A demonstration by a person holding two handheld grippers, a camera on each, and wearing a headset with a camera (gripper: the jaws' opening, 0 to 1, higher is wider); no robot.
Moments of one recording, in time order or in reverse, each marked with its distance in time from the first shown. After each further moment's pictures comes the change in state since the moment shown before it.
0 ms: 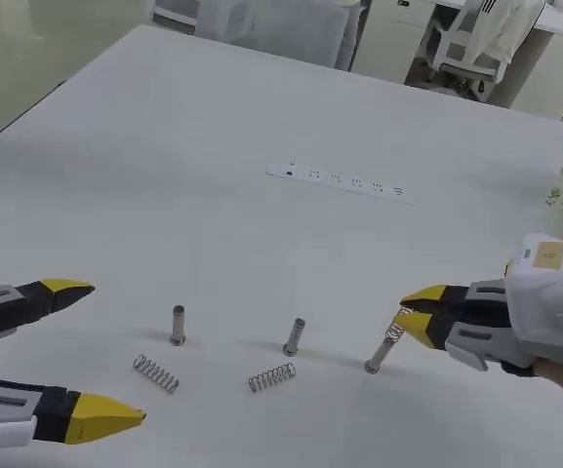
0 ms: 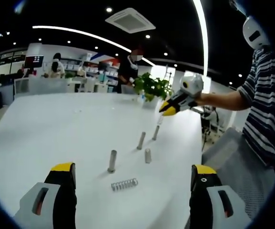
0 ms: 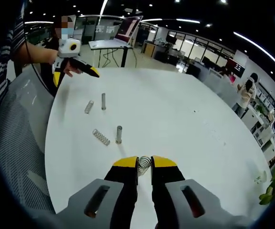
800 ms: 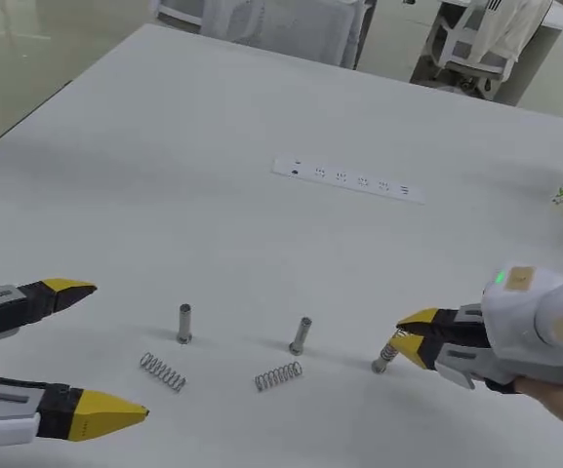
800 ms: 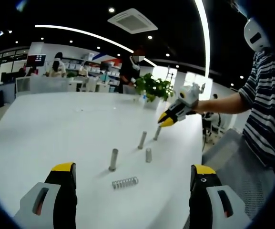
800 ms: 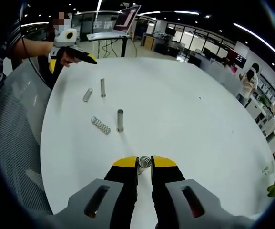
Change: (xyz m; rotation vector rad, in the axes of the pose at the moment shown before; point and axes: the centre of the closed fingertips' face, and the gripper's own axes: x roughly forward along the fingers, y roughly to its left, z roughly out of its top) left arm -0.004 0.001 -0.002 -0.009 0.007 0.013; right arm 0.025 0.010 -0.036 0.044 0.066 0.023
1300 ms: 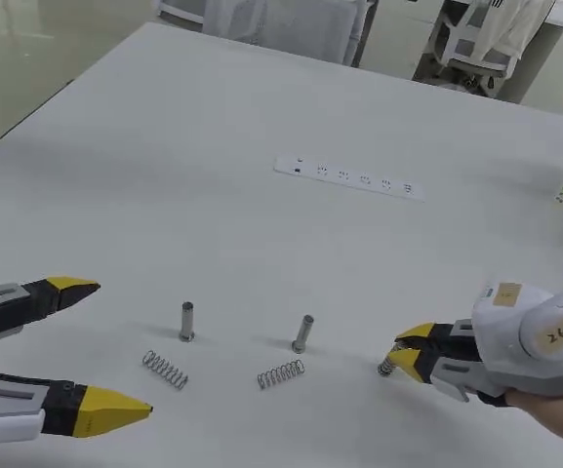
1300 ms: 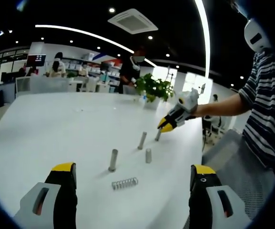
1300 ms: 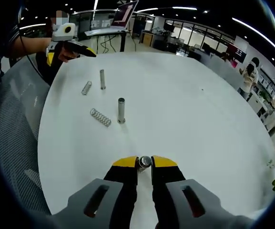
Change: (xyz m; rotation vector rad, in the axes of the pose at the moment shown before) left arm 0.001 -0.001 0.001 -0.002 -0.002 -0.001; right arm 0.008 0.005 -0.017 0.021 0.025 0.006
